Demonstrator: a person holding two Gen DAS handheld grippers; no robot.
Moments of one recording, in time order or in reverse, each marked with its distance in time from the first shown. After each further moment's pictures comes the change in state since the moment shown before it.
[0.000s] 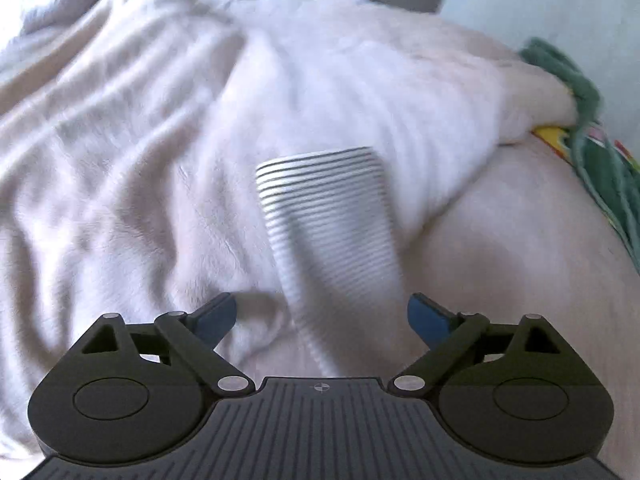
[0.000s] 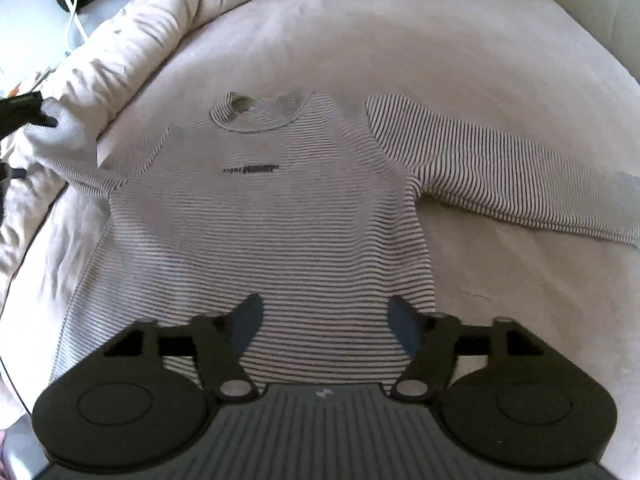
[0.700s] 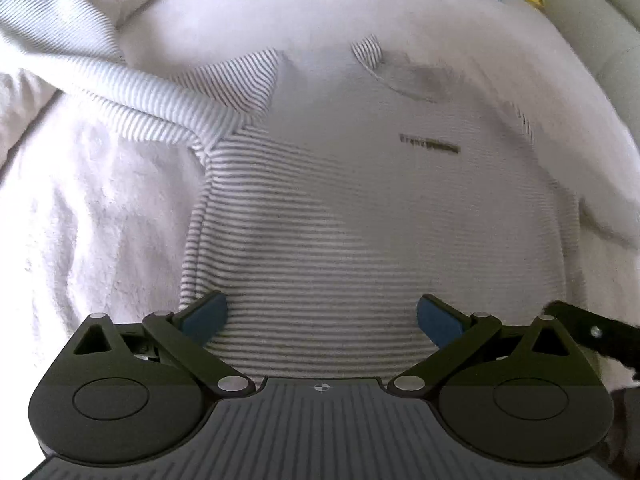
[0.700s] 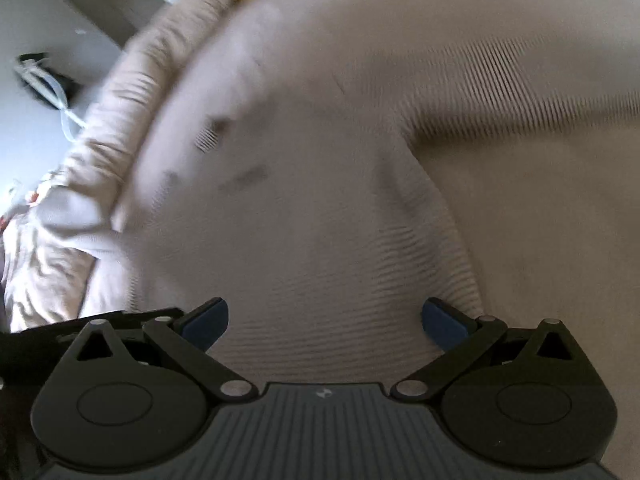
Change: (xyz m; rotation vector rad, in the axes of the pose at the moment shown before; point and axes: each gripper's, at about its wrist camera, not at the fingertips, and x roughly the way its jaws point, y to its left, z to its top) left arm -0.039 -0.087 -0.221 0.655 0.384 -0.274; right arm 0.034 -0.035 -0.029 0.324 -0.006 0.200
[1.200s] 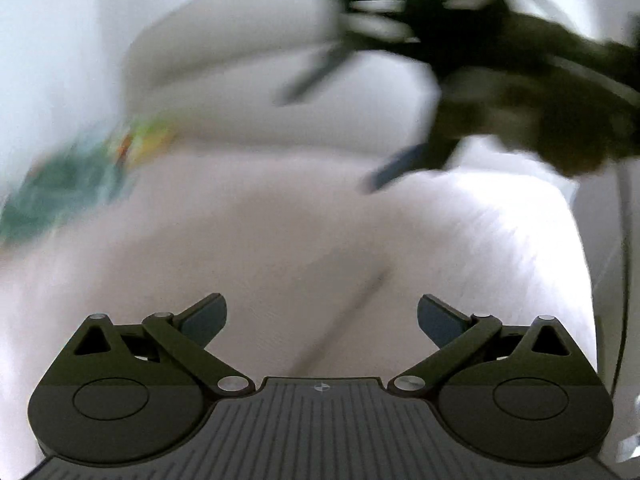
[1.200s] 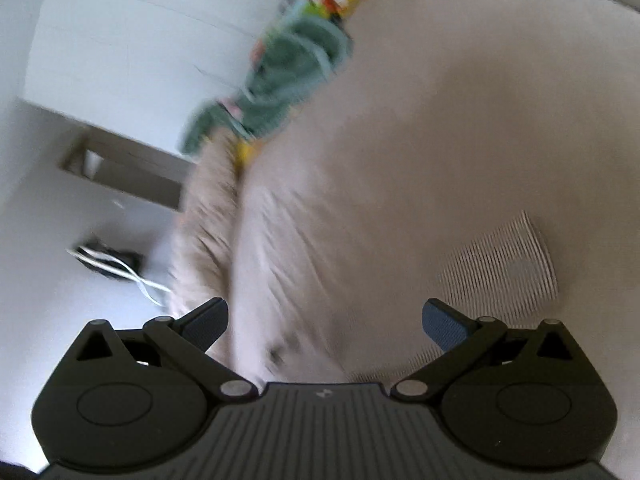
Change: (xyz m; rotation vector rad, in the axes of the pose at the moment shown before) left arm -0.057 -0.245 -0.004 0.893 -0.468 -0.409; right arm -0.208 -0.153 0.152 0.356 -0.203 0.252
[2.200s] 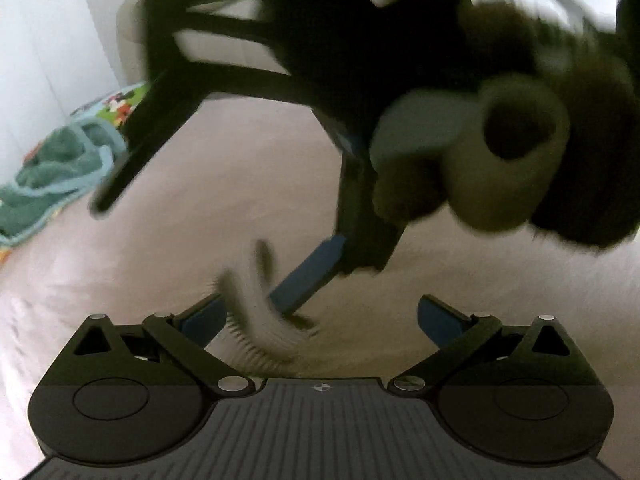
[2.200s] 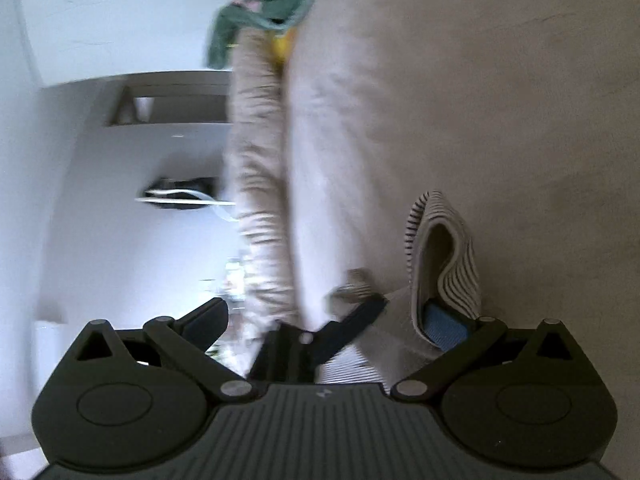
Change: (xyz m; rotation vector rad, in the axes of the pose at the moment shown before) left arm 0.111 0.035 0.037 0.199 0.115 0.039; right arm 0.193 -0.019 0.031 0.177 0.364 0.323
